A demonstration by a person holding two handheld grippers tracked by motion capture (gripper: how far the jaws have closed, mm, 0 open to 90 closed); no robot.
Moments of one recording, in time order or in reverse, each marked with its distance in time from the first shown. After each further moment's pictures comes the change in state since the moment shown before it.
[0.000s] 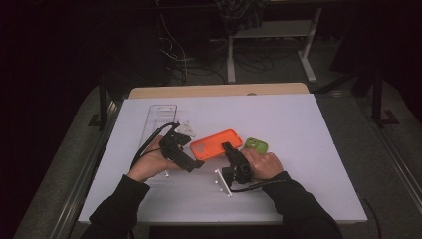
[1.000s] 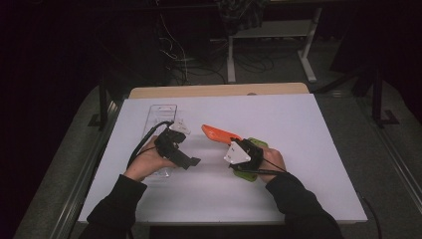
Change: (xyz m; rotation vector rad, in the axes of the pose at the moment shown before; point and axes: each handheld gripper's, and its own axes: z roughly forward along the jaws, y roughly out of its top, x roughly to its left) left arm 0.011 -0.006 -0.003 -0.002 0.005 -0.053; right arm -0.035 -0.030 0.010 0.070 0.265 0.628
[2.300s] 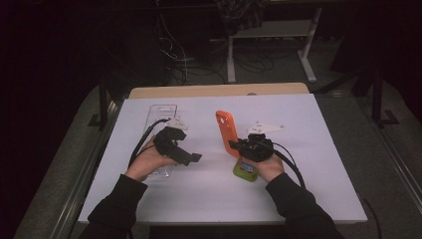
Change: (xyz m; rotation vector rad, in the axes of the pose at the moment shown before) left arm 0.005 0.002 -0.006 -0.095 -0.029 -0.060; right arm -0.040 -0.023 0.003 -0.075 0.398 0.802
